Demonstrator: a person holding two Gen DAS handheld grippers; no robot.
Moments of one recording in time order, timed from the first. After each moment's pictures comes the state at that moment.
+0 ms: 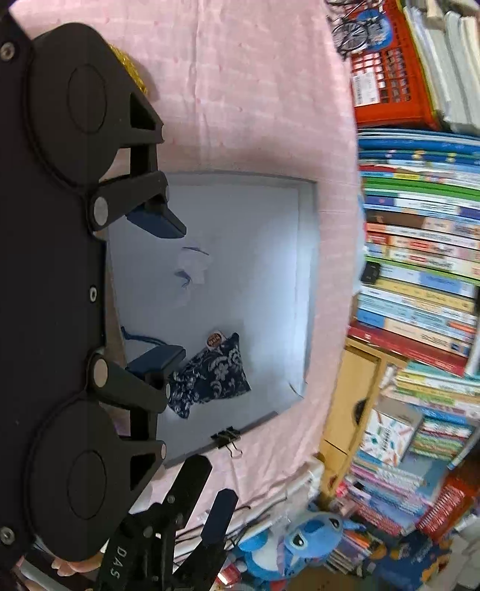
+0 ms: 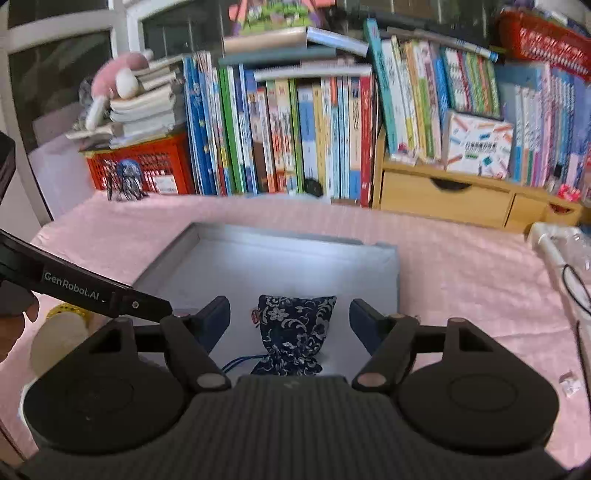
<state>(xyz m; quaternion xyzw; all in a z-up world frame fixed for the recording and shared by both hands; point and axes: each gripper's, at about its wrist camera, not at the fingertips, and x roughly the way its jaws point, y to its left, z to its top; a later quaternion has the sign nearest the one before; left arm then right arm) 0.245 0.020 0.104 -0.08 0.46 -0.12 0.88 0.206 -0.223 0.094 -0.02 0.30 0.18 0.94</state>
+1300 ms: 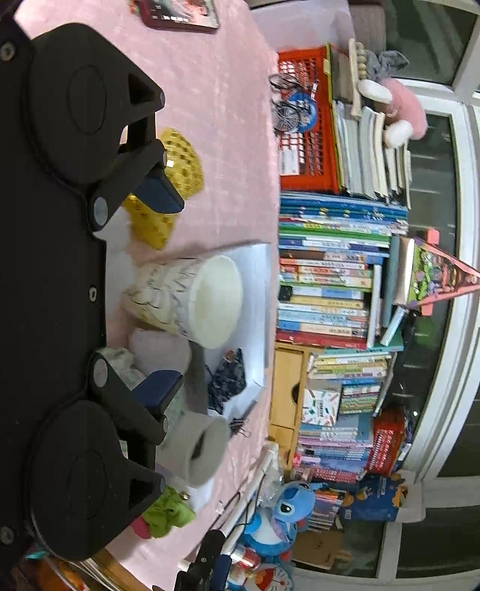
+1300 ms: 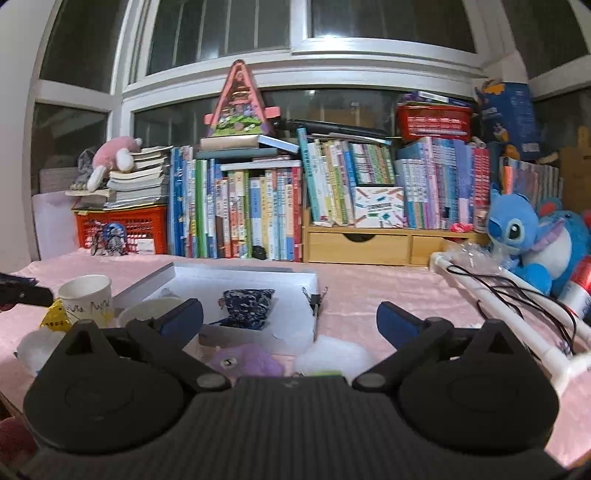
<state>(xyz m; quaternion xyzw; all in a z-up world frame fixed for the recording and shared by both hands) 0.011 0.070 0.062 -0.03 0.23 -0.09 0.97 0.023 -0.284 0.045 0.00 0.12 0.08 0.99</state>
